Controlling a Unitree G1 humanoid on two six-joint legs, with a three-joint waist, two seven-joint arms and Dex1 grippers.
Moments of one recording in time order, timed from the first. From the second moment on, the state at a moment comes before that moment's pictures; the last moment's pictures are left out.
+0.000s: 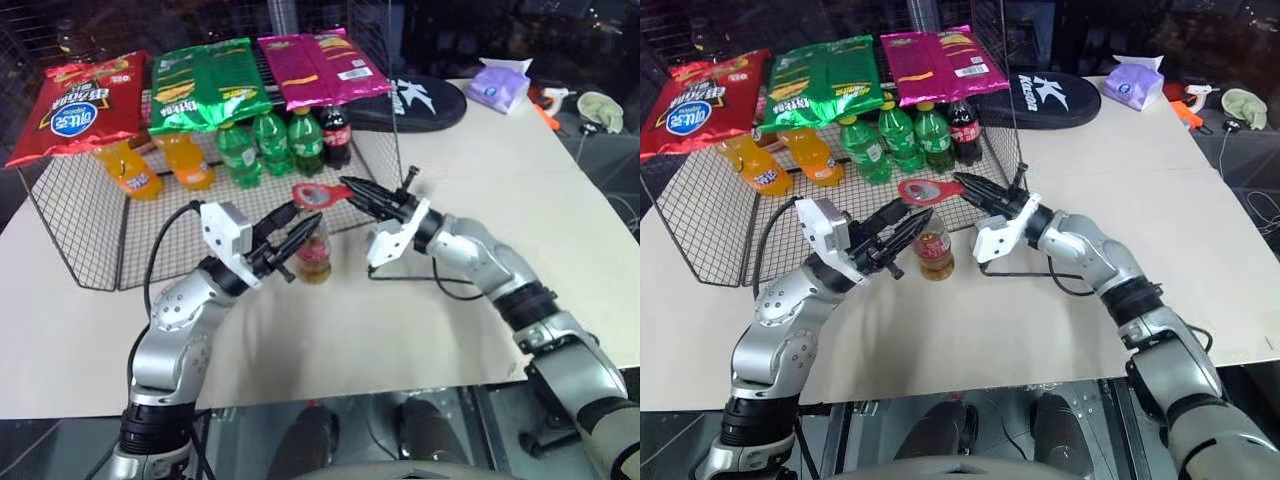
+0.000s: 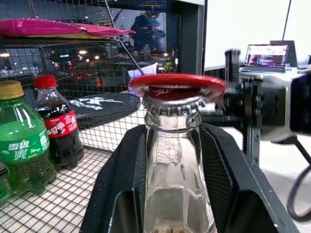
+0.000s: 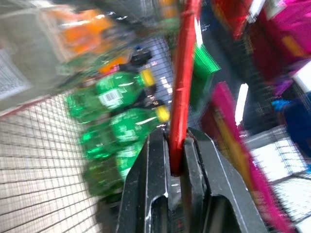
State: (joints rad) left arm -0.16 0.42 0.07 -0.35 -0.49 0.15 -0.67; right arm -0.81 -0.38 0.39 0.42 -0.63 -0.79 0.11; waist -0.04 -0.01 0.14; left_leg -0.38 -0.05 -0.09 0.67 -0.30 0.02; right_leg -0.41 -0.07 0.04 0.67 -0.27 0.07
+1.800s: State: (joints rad) left arm 0.07 0.50 0.16 -0.46 -0.54 0.20 -0.70; right arm -0.31 -0.41 0.10 0.08 0.10 -0.28 0.42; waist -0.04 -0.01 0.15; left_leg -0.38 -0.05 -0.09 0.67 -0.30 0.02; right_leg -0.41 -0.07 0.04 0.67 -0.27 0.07
